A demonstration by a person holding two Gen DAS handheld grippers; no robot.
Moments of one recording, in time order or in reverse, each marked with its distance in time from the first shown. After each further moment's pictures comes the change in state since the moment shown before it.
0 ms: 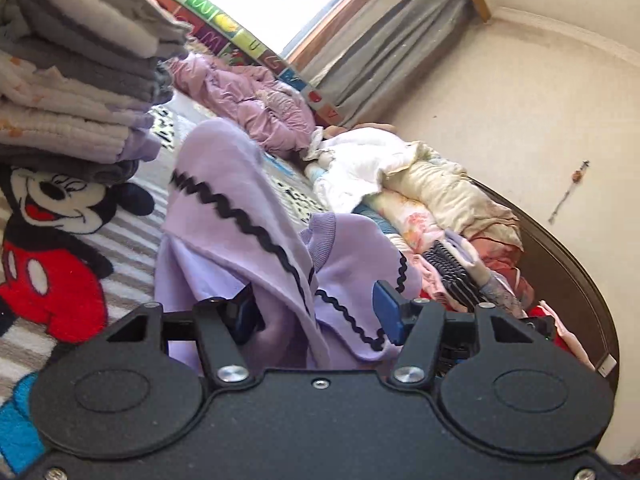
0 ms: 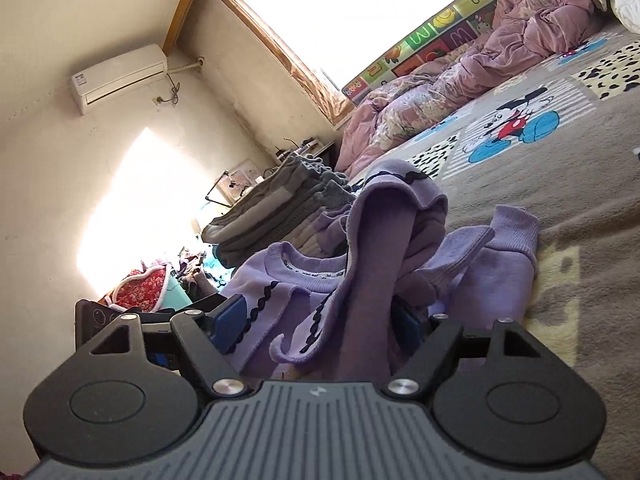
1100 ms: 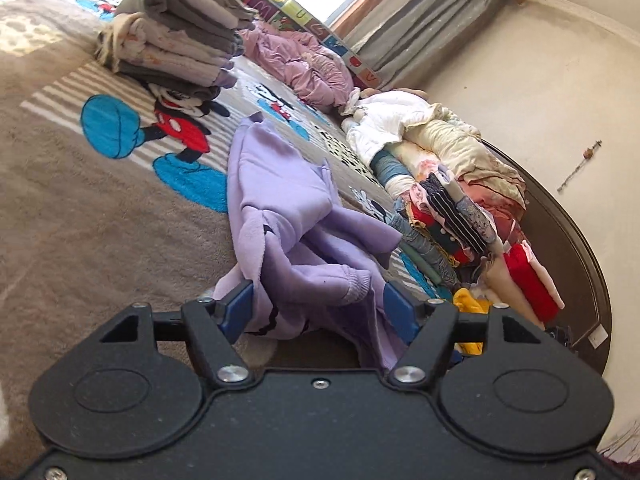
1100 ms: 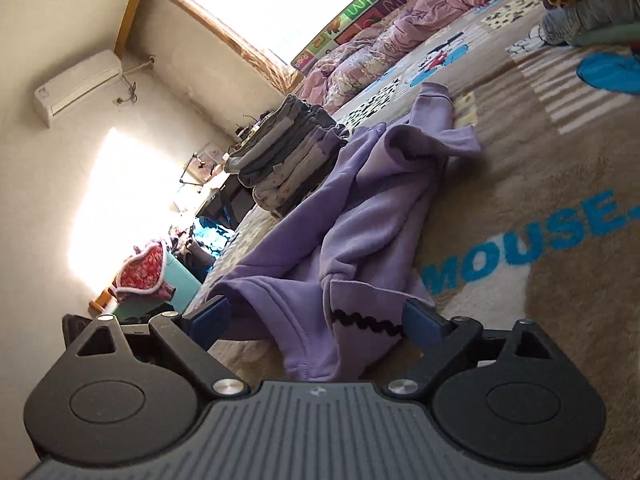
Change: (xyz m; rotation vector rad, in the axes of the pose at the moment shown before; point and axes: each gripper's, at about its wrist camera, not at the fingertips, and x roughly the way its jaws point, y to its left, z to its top) left arm -0.181 -0.053 -0.095 -0.131 0.117 0.171; right arm -0.171 0.110 -0.140 0.267 0.052 -0.132
